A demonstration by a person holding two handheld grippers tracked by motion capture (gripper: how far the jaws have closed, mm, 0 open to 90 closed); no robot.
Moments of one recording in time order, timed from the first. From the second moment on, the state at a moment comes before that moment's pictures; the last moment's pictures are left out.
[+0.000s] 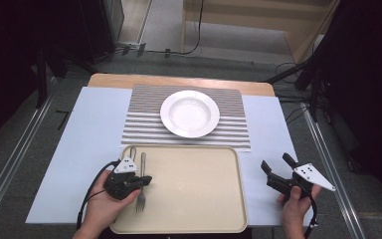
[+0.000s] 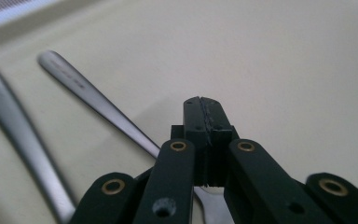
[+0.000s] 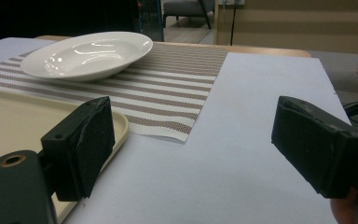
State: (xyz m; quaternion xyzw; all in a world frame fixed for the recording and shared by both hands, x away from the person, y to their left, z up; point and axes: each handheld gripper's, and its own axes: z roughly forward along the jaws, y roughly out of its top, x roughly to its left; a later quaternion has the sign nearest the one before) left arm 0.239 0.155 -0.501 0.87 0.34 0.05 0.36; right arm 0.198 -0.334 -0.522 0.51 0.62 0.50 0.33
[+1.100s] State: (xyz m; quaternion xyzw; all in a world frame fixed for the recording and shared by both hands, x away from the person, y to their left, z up) left arm 0.240 0.189 -0.485 0.82 0.36 0.04 0.44; right arm 0.191 -0.339 -0.520 0.51 0.62 0.50 0.34
